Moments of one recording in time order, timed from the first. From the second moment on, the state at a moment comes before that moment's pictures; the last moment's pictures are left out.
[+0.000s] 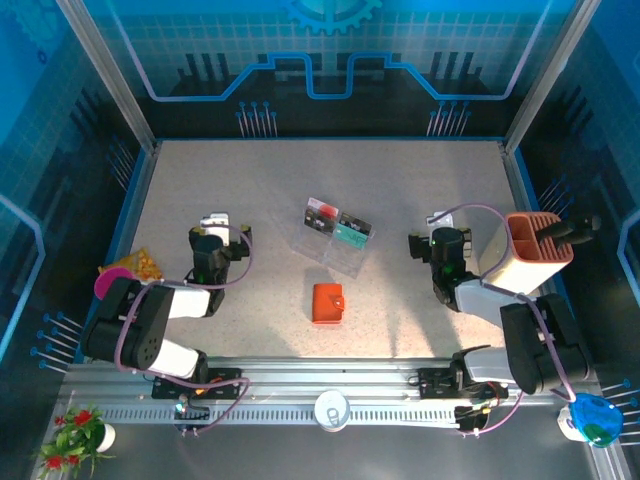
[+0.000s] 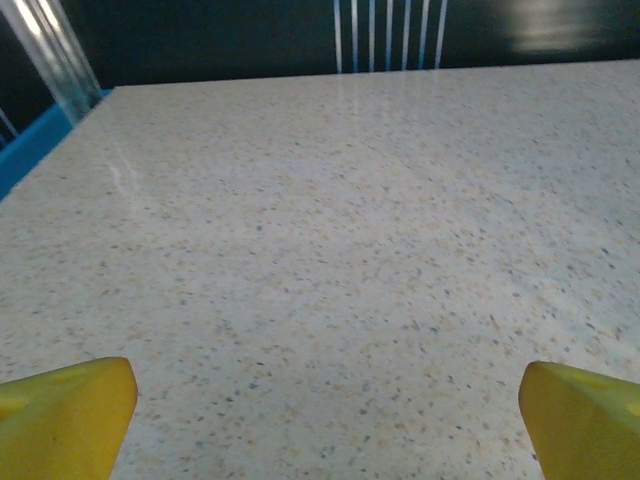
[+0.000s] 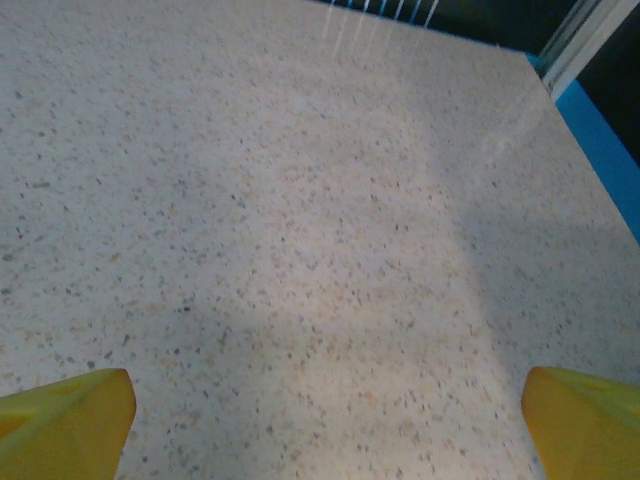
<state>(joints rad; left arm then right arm) -0.15 1.47 0.29 0.85 -0.28 -0.02 0.21 1.33 0.37 0.48 0.37 -0.09</state>
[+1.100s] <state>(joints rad) -0.04 1.55 0.39 0.83 -0.10 -0.09 0.12 1.55 0.37 0.83 0.12 -0.08</state>
